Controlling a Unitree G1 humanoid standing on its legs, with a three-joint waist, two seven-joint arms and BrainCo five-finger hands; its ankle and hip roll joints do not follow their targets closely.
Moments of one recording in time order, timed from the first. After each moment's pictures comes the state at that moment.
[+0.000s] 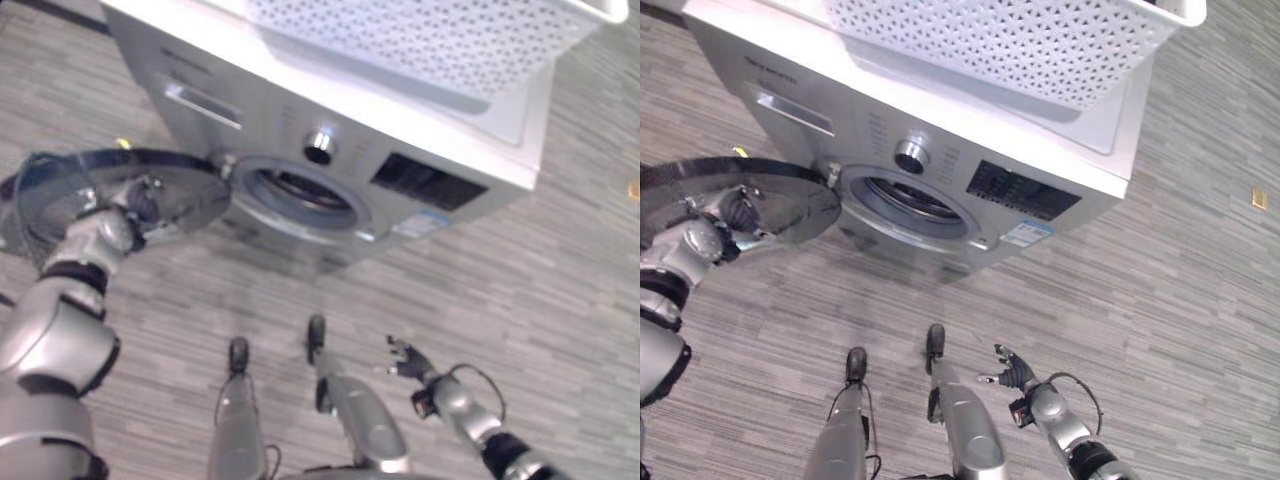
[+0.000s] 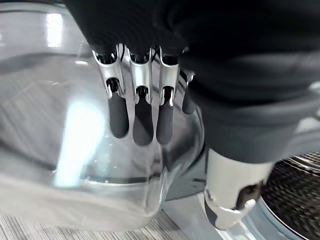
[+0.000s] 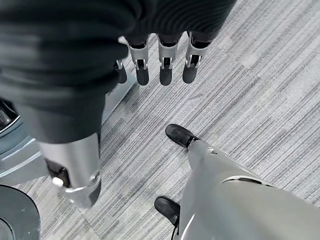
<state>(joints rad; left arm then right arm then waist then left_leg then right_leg) -1.03 0.85 -0.71 1.23 0.17 -0.10 0.04 -0.15 -0.39 0.55 0.72 0.28 -0.08 -0.01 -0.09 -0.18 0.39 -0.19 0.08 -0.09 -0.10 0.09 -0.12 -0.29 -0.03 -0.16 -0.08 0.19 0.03</state>
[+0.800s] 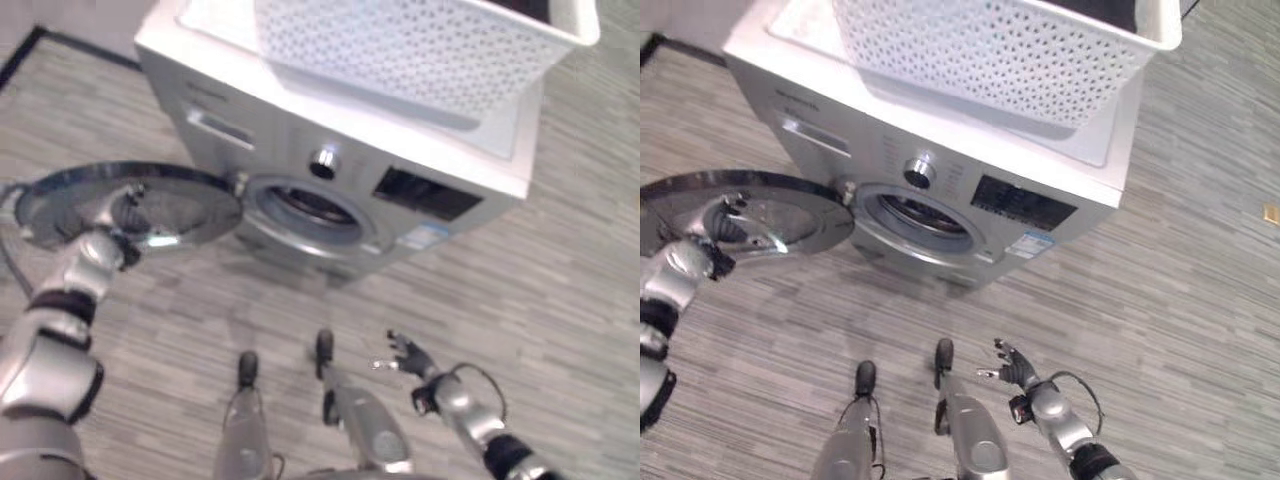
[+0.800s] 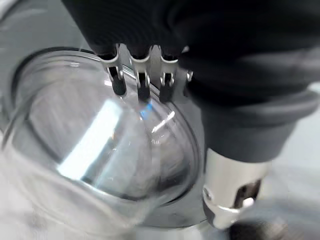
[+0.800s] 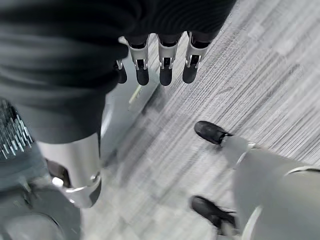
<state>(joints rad) -0.53 0.84 -0.25 0.81 -0.11 -0.13 0.09 -0.06 -0.39 0.40 0.68 0.36 -0.08 0.00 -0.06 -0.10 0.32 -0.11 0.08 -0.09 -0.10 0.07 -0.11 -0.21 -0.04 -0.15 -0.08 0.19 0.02</state>
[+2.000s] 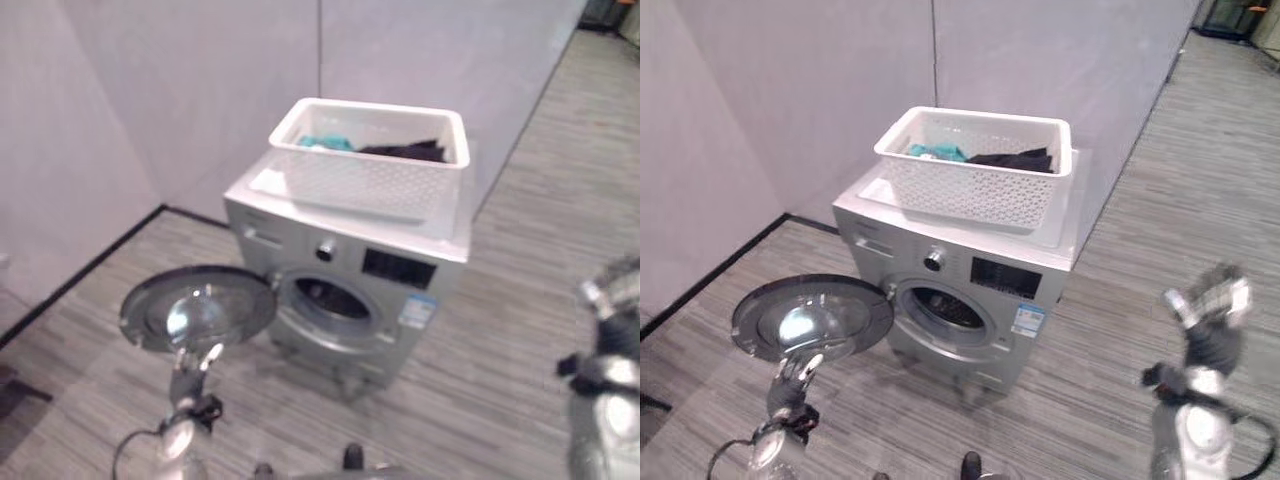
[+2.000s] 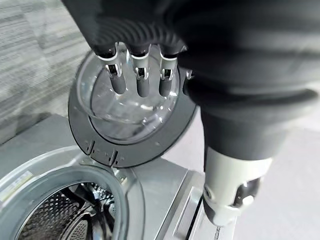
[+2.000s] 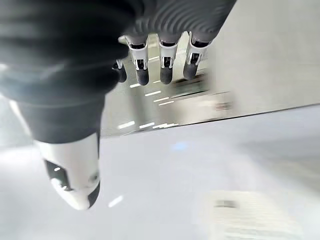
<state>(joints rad) 0.14 0.19 0.01 0.49 -0.61 -0.28 0.11 0.17 -0.46 -0.43 -0.25 0.44 -0.34 -0.30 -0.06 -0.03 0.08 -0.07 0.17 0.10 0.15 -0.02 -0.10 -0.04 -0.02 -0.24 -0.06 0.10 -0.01</state>
